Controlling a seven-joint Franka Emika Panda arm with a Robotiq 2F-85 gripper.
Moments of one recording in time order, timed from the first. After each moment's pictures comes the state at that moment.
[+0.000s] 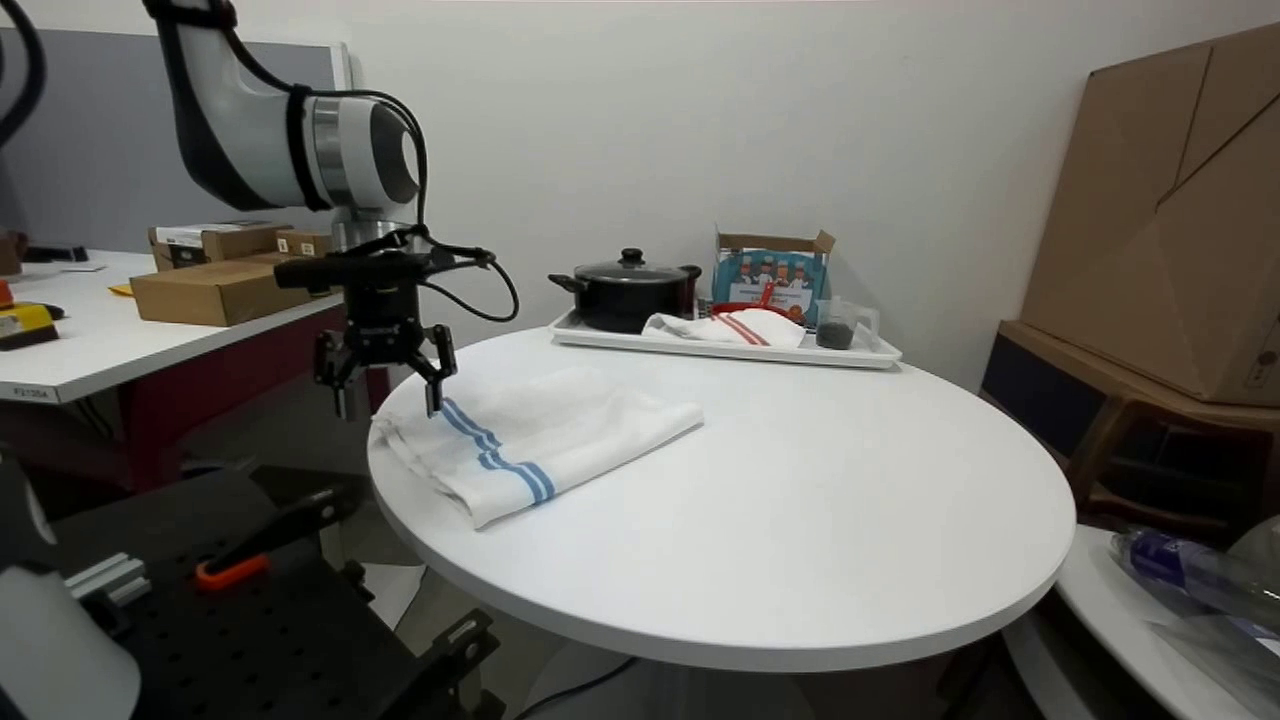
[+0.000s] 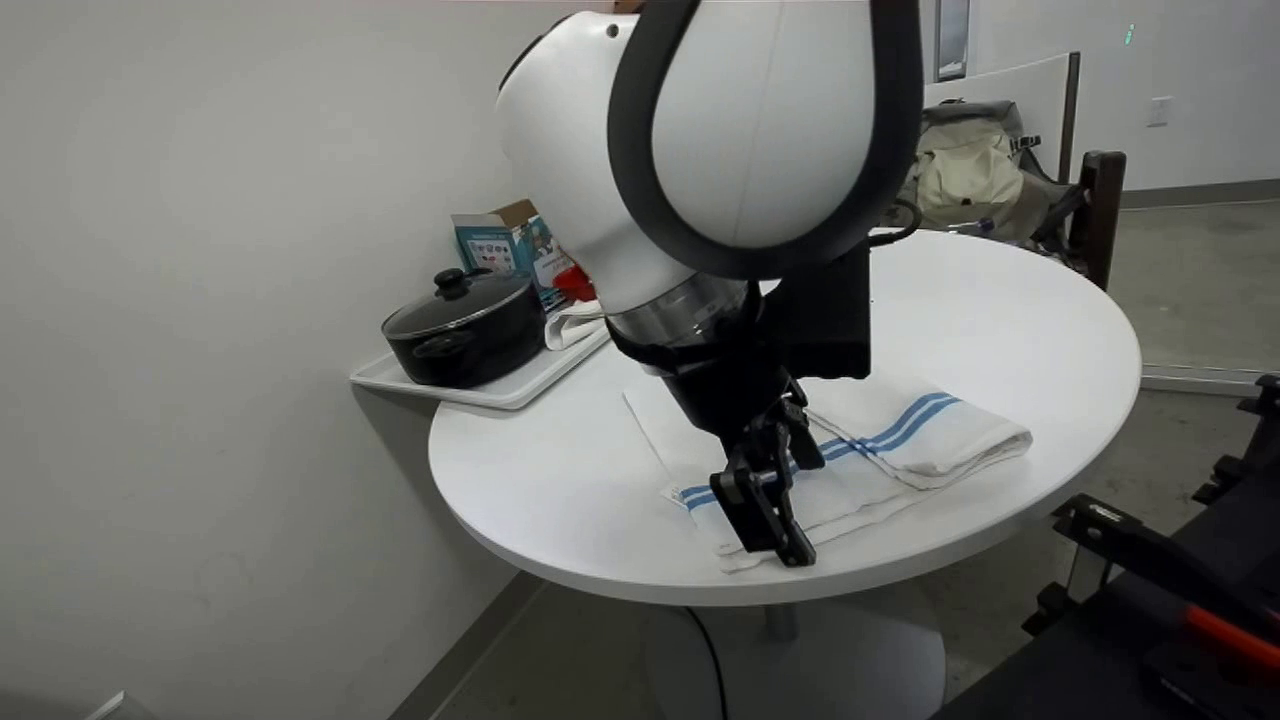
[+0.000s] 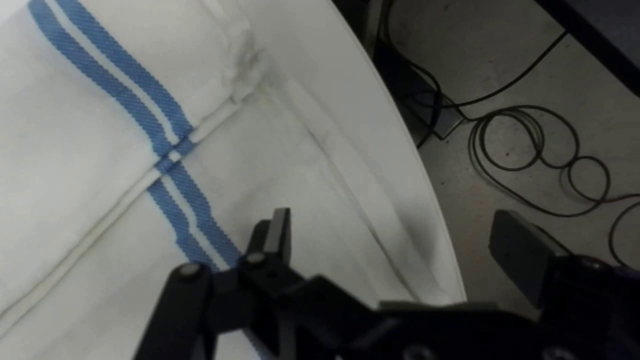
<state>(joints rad) 0.34 0.34 0.26 -2.47 -0.38 2.48 0.16</state>
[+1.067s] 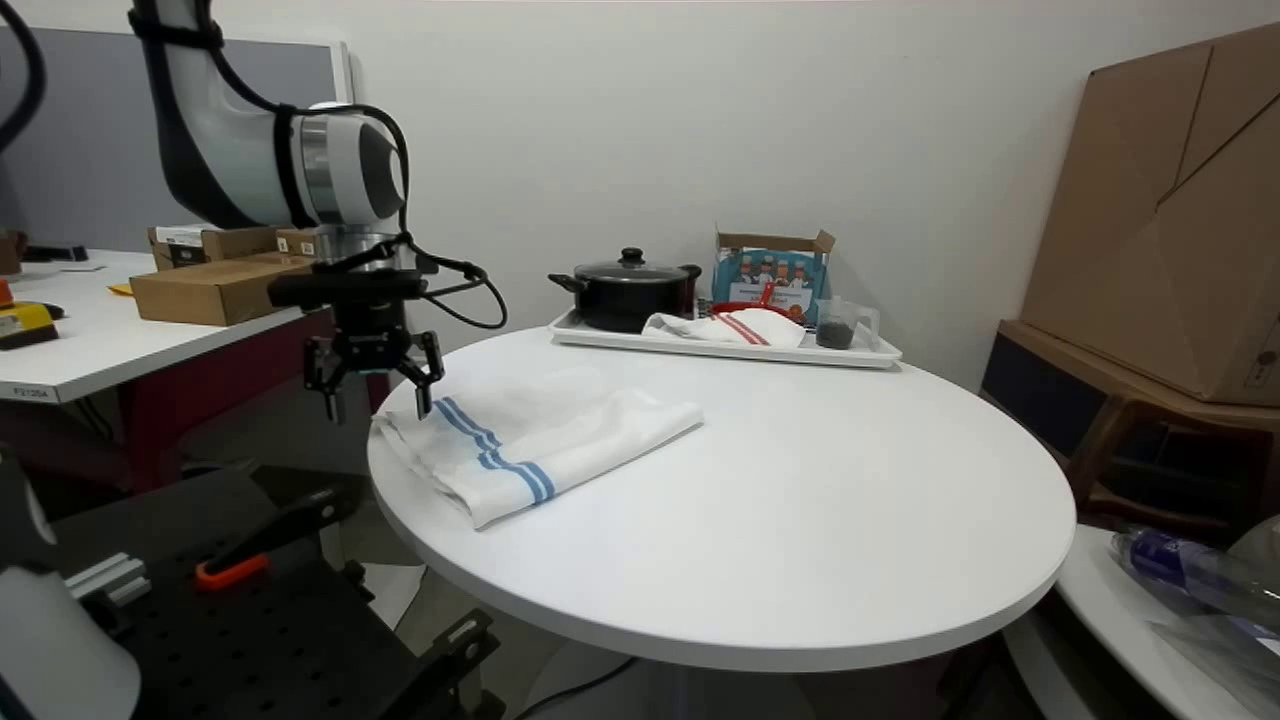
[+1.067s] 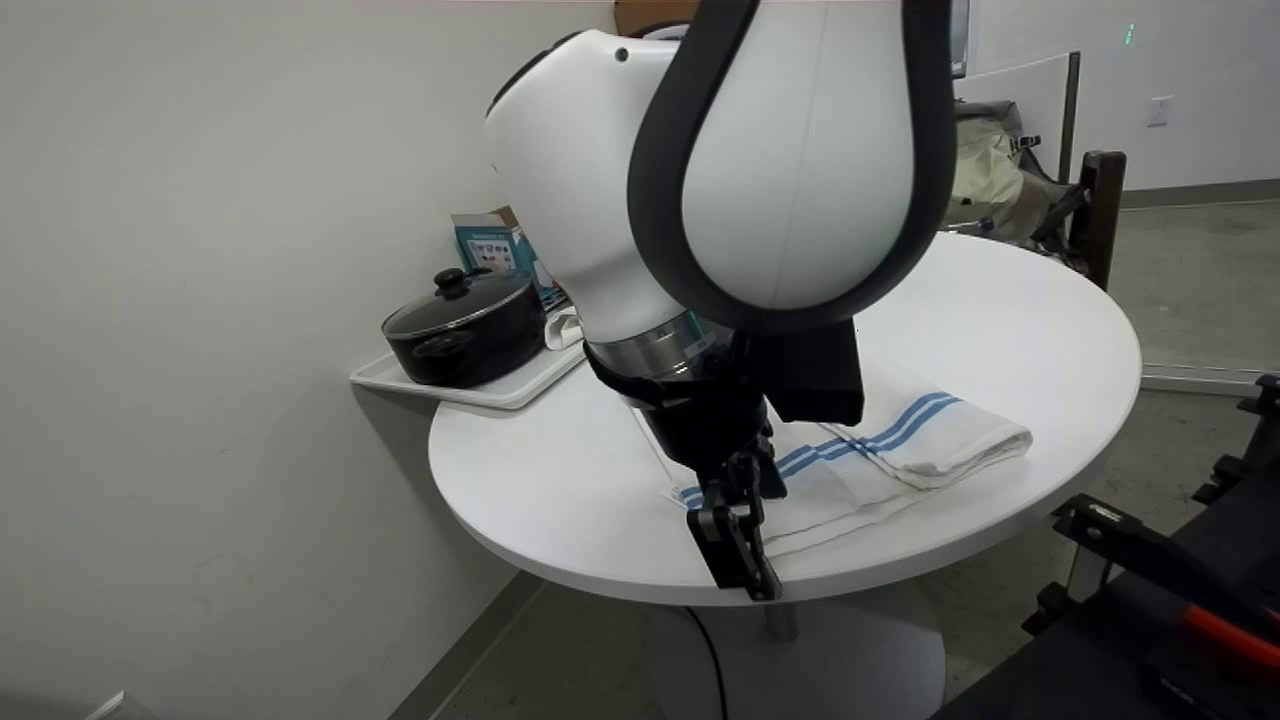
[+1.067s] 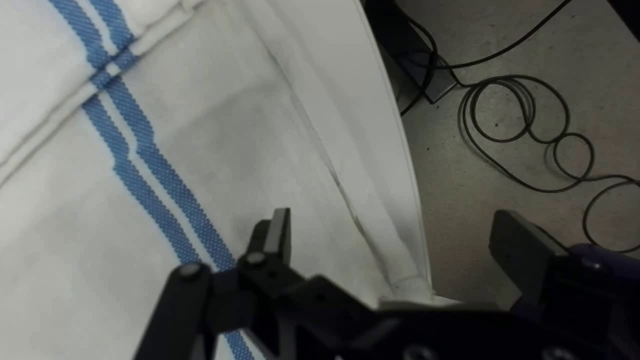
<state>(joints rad) 0.41 0.38 0.22 -2.47 -0.42 2.63 0.14</state>
